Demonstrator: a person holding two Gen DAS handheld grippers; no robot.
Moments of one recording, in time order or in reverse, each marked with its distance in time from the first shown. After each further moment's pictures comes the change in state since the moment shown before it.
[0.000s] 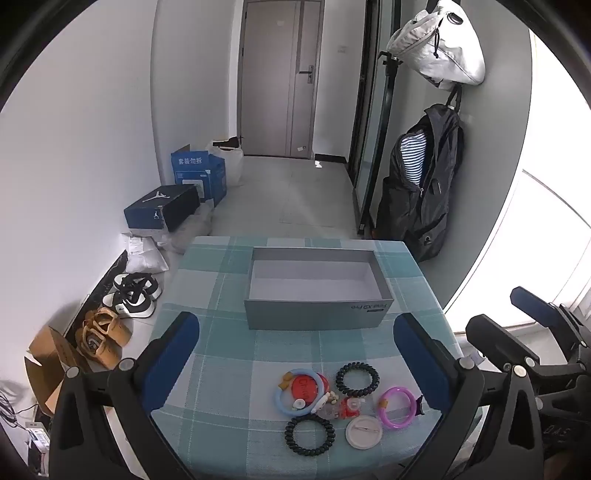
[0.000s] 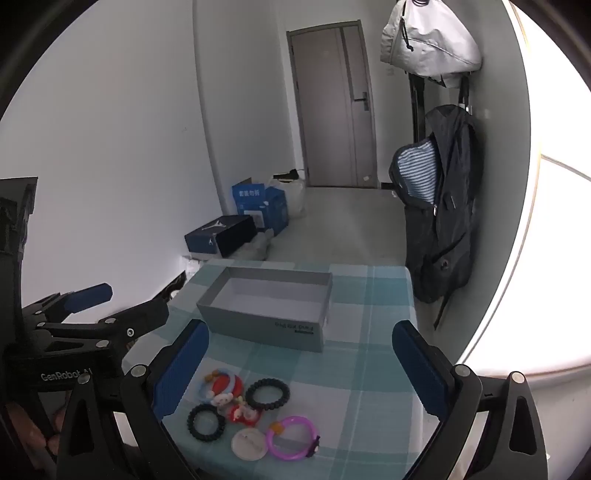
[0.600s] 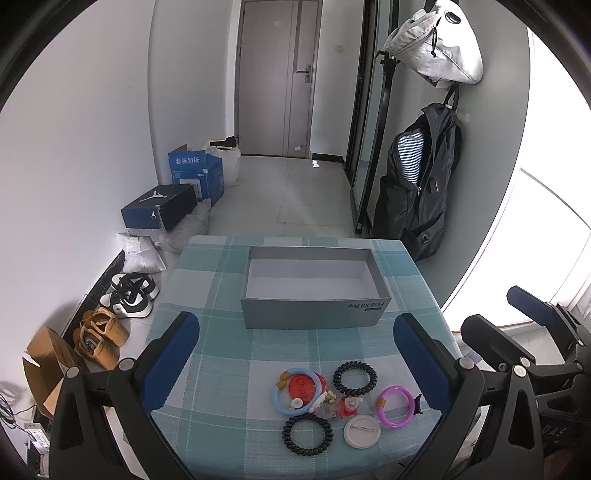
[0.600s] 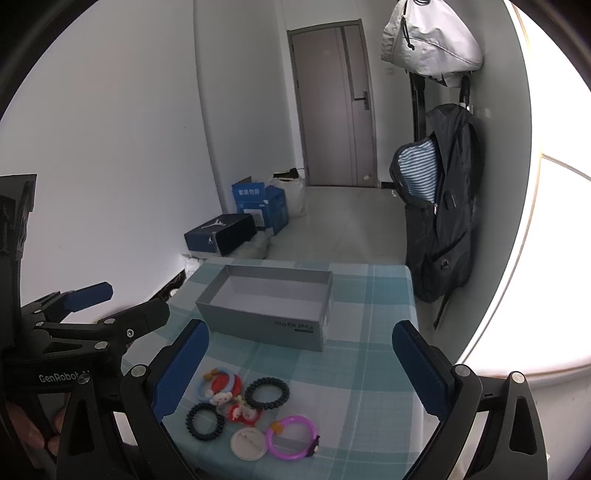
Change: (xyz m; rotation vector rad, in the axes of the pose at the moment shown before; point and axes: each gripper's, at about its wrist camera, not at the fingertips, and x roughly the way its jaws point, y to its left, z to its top) left arm 0.001 -0.003 0.000 0.004 0.001 -0.007; right arm 0.003 0.001 -0.002 -0.005 0.002 -0.007
